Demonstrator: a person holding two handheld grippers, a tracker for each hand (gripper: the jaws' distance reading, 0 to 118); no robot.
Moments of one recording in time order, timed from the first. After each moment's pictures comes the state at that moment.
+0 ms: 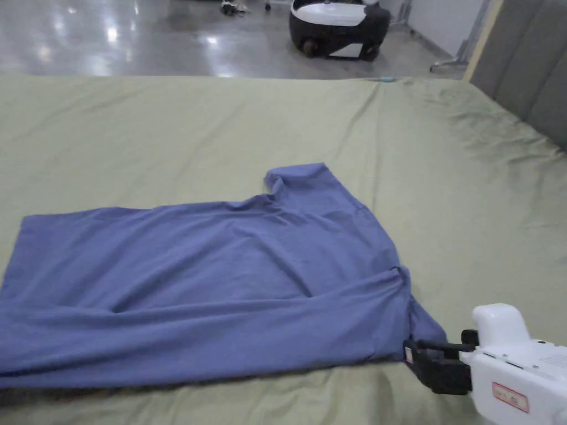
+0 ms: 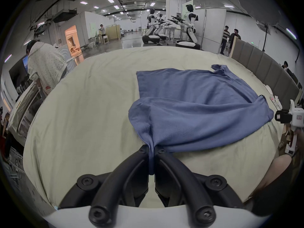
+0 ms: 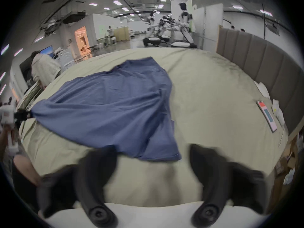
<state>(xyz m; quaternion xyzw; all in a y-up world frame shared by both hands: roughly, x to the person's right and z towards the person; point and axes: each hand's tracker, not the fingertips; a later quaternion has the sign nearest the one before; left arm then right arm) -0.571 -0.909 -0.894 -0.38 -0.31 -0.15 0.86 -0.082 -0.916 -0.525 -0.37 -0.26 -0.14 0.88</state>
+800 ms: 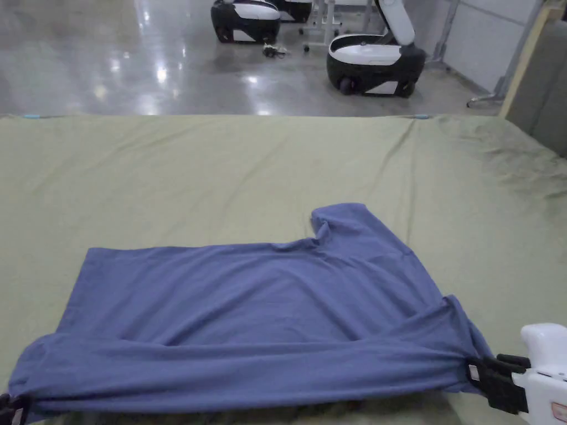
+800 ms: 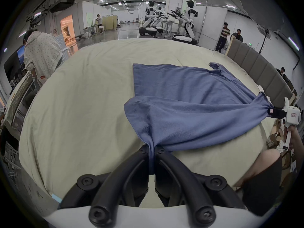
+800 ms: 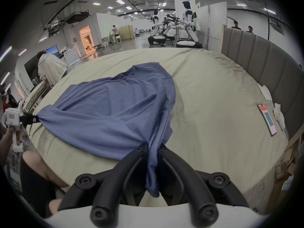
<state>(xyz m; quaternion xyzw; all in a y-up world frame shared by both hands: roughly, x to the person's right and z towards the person) -0.603 -0.883 -0.871 -0.43 -0.34 -0.12 0.83 -0.096 -0.884 -0.499 -0.38 -0.21 -0.13 0.89</state>
